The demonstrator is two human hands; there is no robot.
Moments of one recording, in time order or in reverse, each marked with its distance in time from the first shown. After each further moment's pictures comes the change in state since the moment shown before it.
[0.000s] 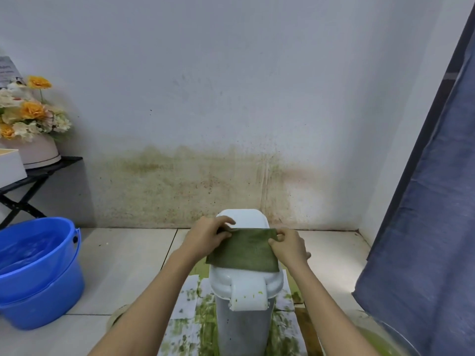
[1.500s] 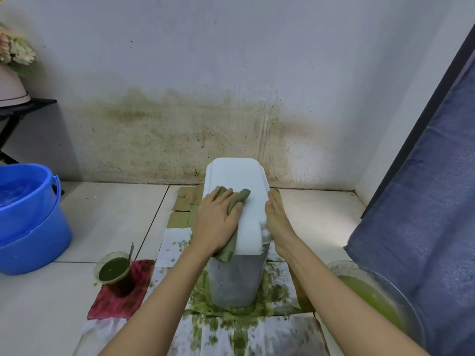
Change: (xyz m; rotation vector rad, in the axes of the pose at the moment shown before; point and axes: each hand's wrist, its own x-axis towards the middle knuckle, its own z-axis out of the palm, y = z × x) left_hand -0.042 0.003 0.108 0.027 0.219 -0.032; right_hand 0.005 0.071 0.069 0.587 -0.216 -0.074
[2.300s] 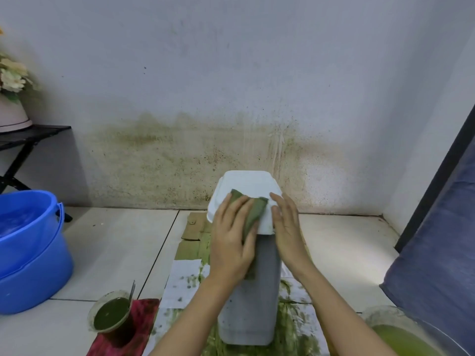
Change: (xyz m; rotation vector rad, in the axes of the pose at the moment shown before) left_hand 0.032 -0.019 0.026 -0.138 0.475 0.256; right_hand 0.039 -0.014 0.022 -0.207 0.062 -0.456
